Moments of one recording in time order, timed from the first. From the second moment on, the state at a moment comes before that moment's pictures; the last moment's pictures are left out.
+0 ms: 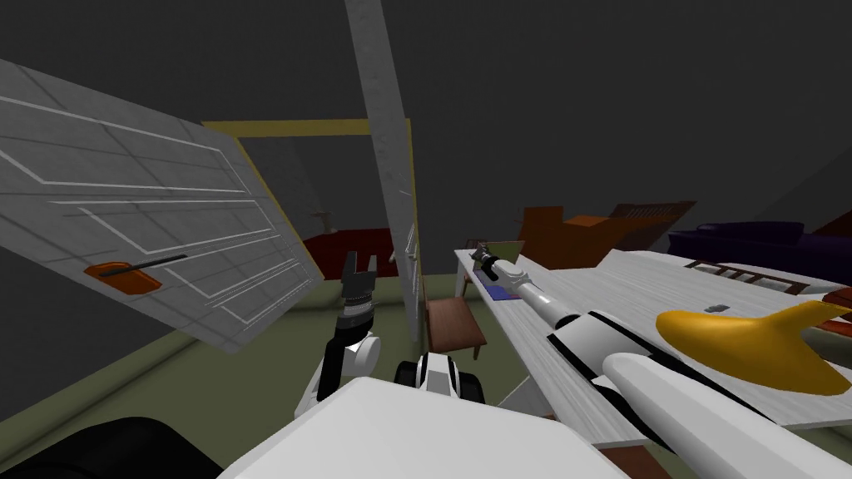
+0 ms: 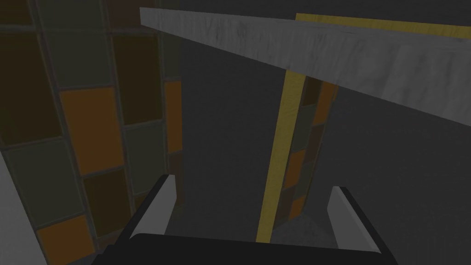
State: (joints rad) left arm 0.46 -0.01 -0.07 -2.27 0.08 -0.62 -0.07; right arm -0.82 -0.58 0.51 -0.84 0.96 0.06 0.68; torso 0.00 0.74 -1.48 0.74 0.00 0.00
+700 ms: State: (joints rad) left arm 0.46 -0.01 -0.07 -2.27 0.08 -0.62 -0.07; right arm -0.86 -0.55 0.37 -0.70 1.09 0.02 0.74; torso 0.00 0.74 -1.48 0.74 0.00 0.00
